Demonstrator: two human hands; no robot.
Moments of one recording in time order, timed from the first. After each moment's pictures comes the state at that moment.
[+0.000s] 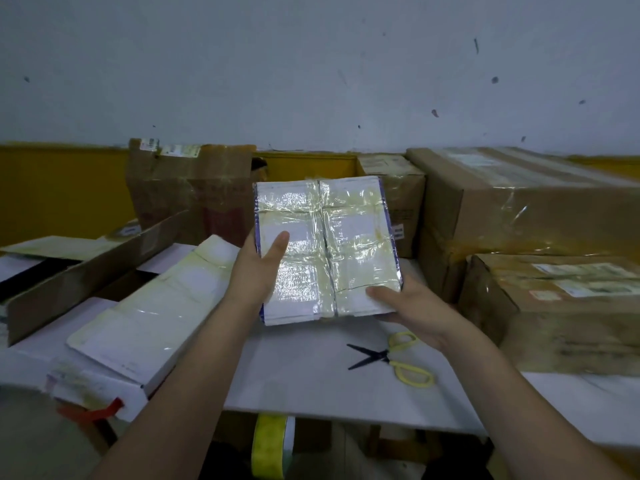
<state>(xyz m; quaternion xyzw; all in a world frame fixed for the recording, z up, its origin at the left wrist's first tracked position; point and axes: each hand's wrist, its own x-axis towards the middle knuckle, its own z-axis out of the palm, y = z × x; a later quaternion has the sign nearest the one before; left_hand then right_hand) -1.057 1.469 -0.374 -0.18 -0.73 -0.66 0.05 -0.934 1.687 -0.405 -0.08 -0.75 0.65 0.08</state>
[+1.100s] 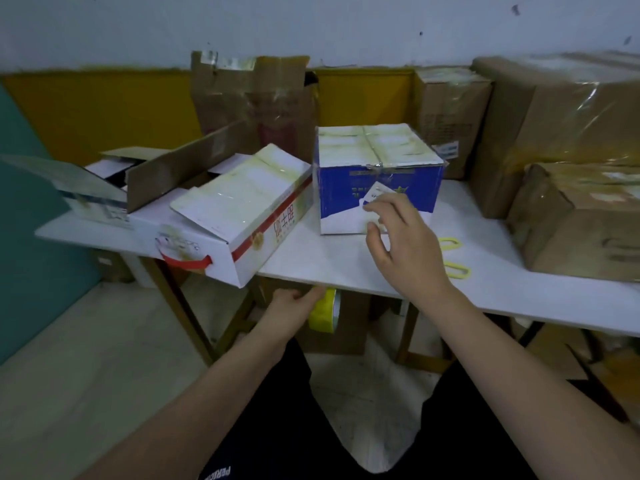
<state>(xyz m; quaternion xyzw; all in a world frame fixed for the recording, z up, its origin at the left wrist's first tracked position) -0.916 1.376 -0.497 0.03 -0.79 -0.57 -0.20 -0.894 1.581 -0.448 0.08 -0.88 0.18 0.42</state>
